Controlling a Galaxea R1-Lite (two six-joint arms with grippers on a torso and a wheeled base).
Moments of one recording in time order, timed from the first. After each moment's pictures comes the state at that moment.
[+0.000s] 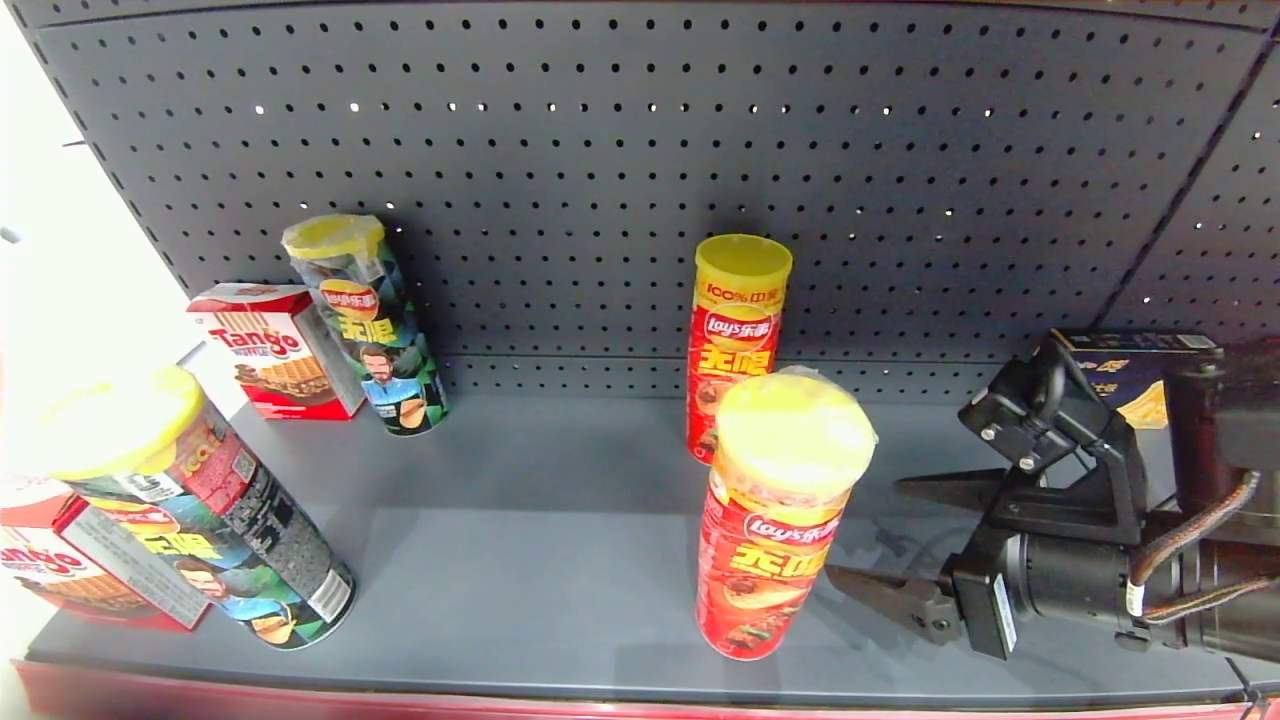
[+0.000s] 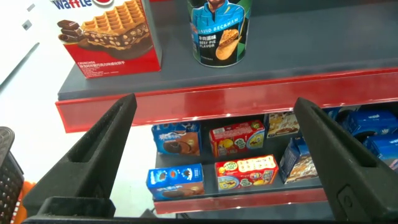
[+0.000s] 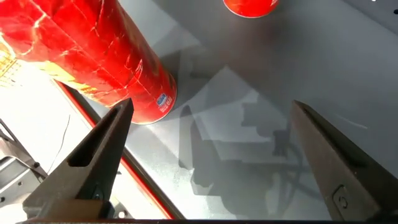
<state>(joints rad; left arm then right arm) 0.00 0.00 0.00 0.00 -0.07 0.08 0.66 1.38 -0.71 -0.25 0.07 -0.11</state>
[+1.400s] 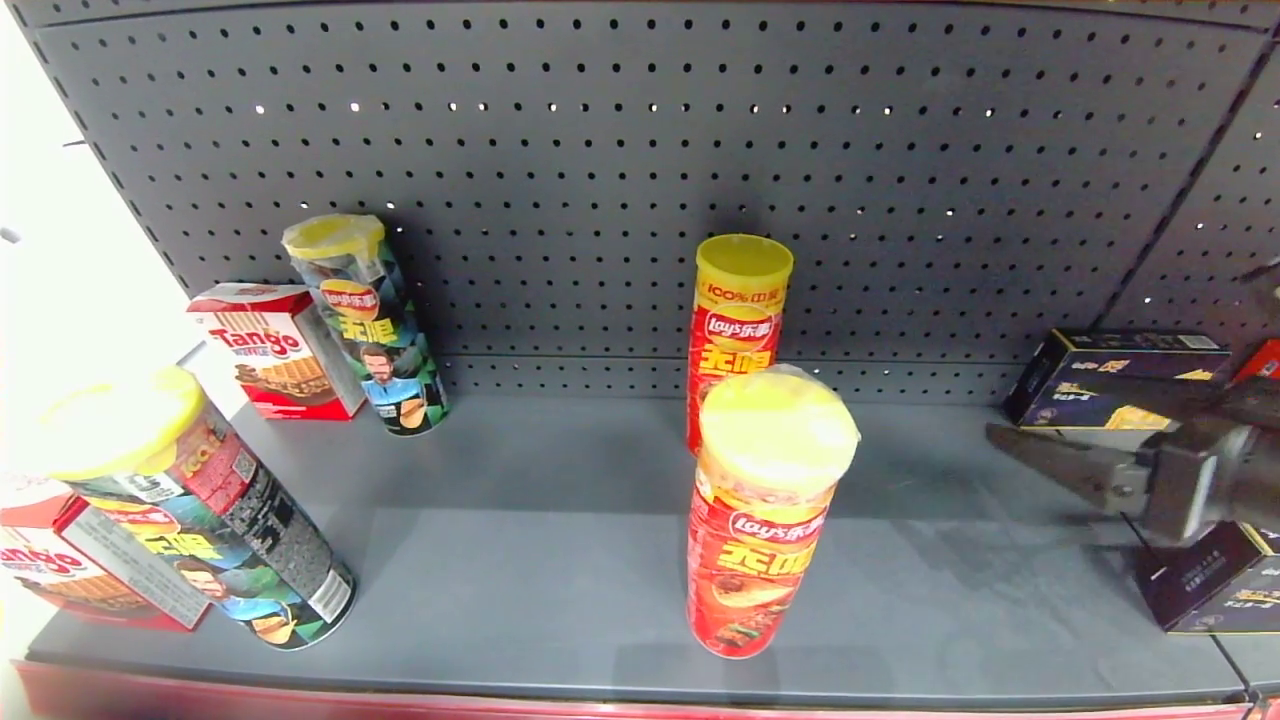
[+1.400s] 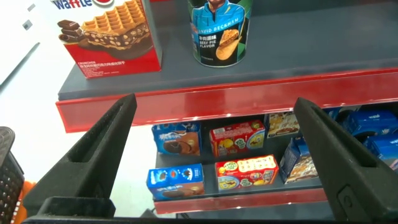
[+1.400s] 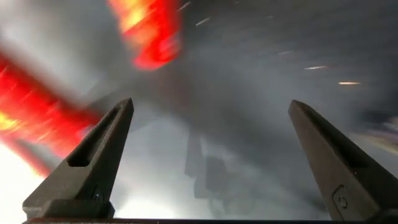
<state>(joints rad) 0.00 0.00 0.00 0.00 -0.07 0.08 0.36 1.14 -0.70 -0.29 0.07 -0.11</state>
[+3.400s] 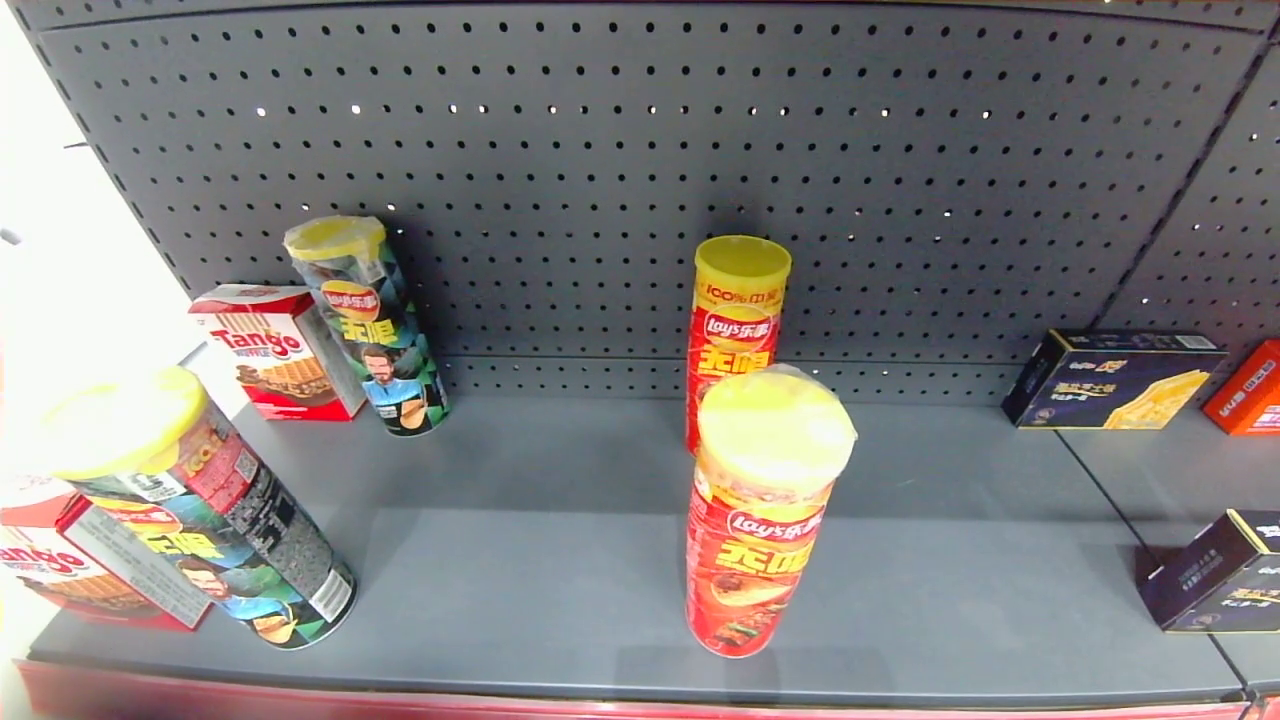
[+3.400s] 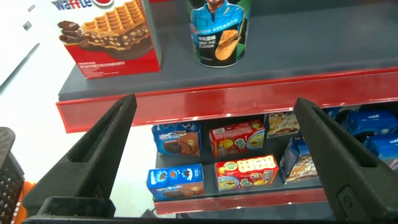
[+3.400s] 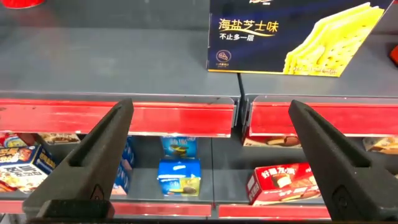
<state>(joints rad) 0.00 0.00 0.00 0.00 -0.06 0.08 -0.01 0.01 0.00 0.00 -0.01 -0.01</state>
